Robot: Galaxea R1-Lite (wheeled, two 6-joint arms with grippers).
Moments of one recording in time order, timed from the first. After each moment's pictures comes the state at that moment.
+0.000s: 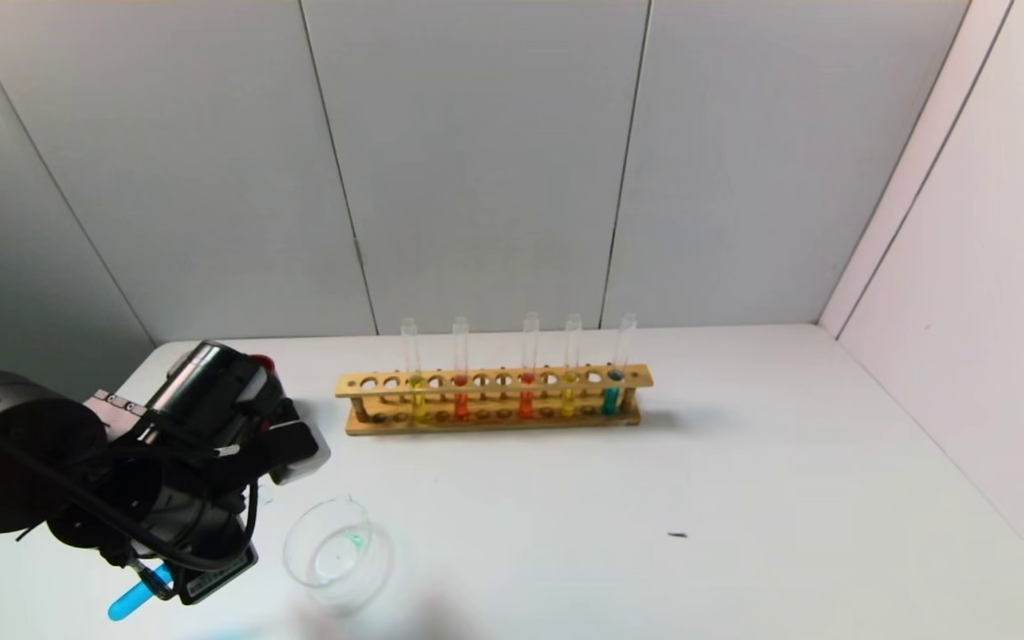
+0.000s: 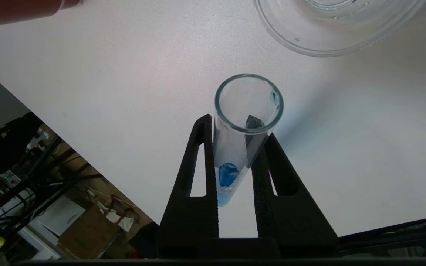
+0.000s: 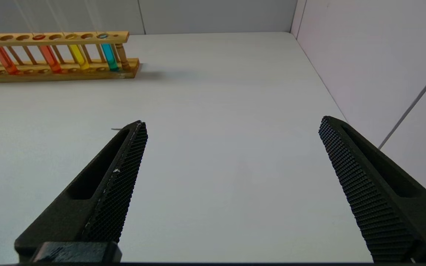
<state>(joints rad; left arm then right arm) -0.37 1.63 -0.79 0.30 0.32 0.54 0.00 0.00 -0.02 0.05 -0.01 0.01</state>
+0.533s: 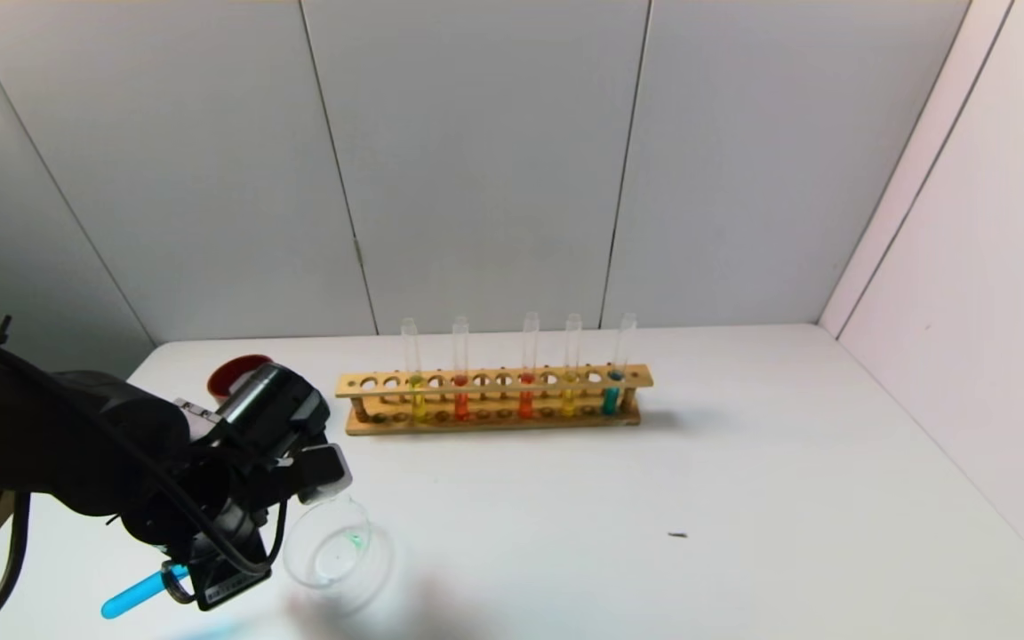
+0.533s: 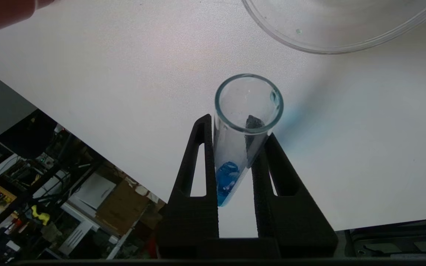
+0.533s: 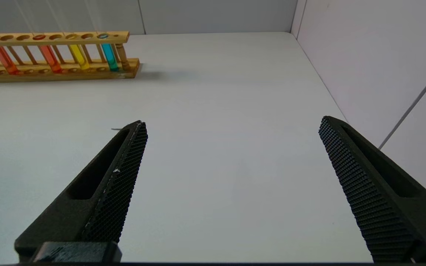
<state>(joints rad) -0.42 1.75 -0.83 0.34 0.43 0.57 0.00 0.00 -0.02 0.05 -0.01 0.01</state>
